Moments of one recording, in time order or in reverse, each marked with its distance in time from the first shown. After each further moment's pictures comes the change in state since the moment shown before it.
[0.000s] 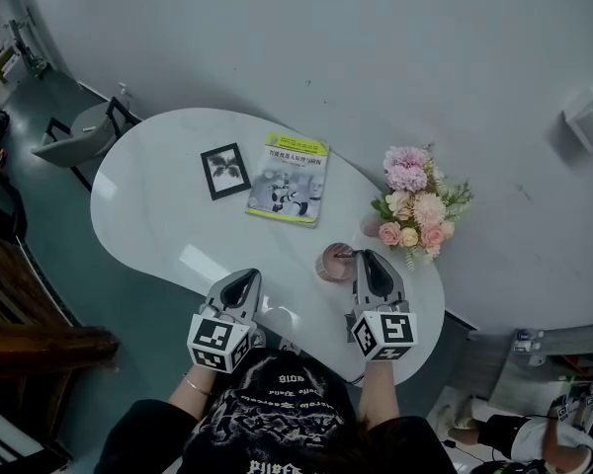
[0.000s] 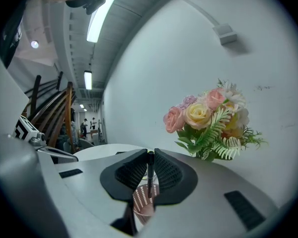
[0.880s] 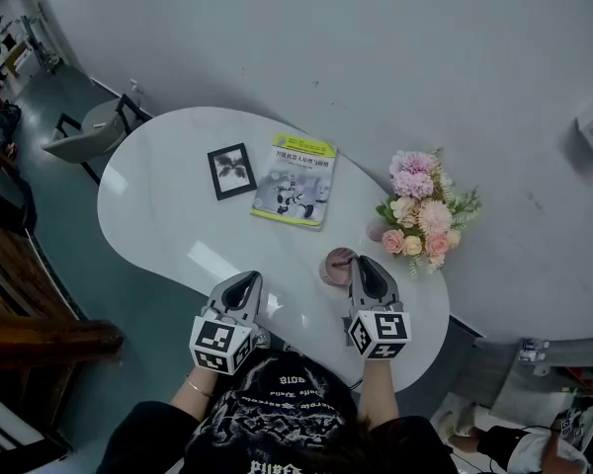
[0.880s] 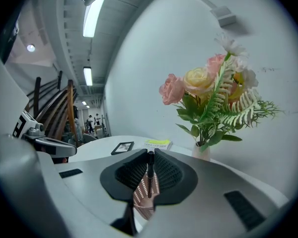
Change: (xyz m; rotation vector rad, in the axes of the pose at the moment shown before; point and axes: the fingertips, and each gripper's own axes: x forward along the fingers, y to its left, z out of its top) left arm 0.005 0.002 -0.004 0.007 0.025 0.052; right arm 0.020 -0.005 -0.038 0.025 0.093 0.044
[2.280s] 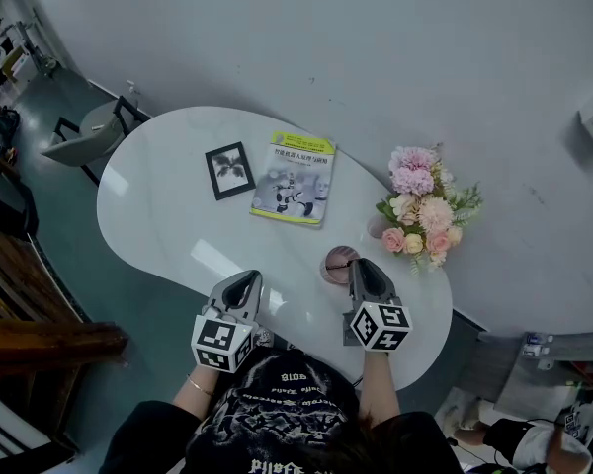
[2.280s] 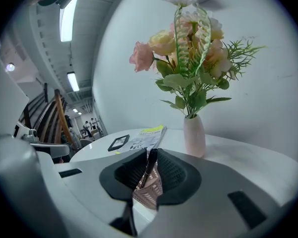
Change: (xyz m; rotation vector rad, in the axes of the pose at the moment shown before) left arm 0.007 0.004 -0.005 0.014 0.030 0.002; right arm 0.011 -0.021 -0.046 0.206 0.088 -0.030
